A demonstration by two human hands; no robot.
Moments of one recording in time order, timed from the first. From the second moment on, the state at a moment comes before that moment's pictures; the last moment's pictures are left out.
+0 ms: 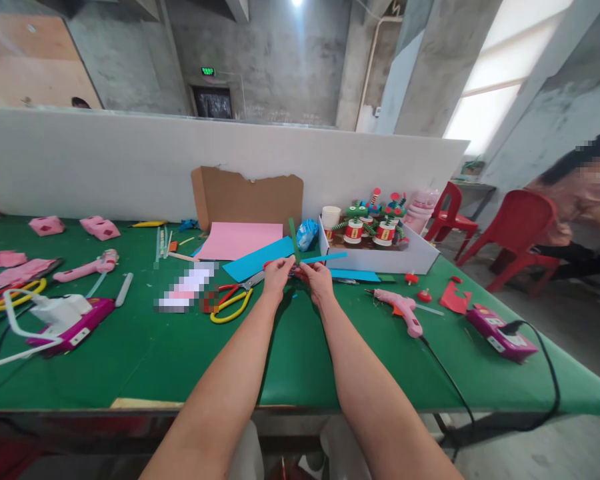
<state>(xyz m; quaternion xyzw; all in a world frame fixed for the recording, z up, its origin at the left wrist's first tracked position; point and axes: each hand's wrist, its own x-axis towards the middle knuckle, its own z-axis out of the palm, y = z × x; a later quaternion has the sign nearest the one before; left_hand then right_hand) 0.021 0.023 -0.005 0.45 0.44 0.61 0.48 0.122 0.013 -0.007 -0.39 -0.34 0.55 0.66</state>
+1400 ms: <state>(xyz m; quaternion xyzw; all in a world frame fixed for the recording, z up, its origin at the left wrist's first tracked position) 0.019 0.030 -0.011 0.44 0.44 0.62 0.48 0.122 0.015 -0.010 -0.41 -0.37 0.52 0.65</state>
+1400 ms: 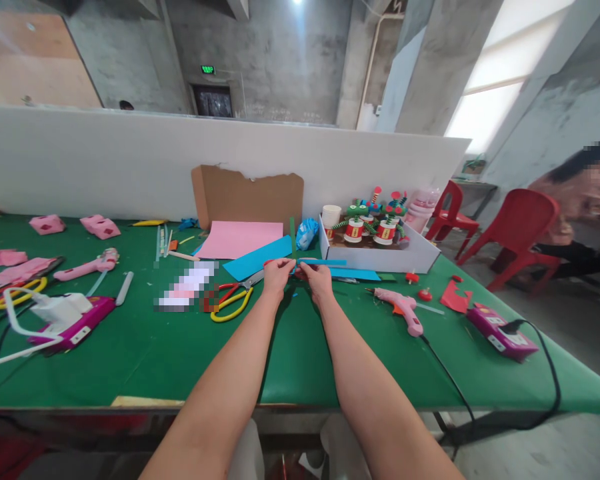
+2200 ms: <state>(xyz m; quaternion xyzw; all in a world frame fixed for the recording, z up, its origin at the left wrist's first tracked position) 0.018 0.027 -0.009 0.47 0.42 0.60 0.49 0.124 0.013 -0.010 -0.38 -0.33 0.58 0.65</state>
